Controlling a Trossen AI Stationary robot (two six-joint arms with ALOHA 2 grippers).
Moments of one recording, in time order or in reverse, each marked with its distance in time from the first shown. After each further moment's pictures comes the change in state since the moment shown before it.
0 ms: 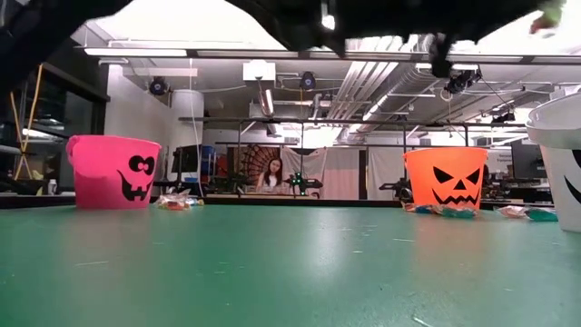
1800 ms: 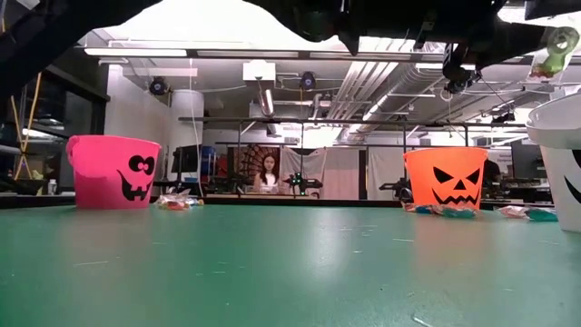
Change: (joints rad) left arm -0.005 0.045 0.148 -0.272 0.007 0.221; right arm 0.238 0.078 -0.101 -0.508 -0.653 0.775
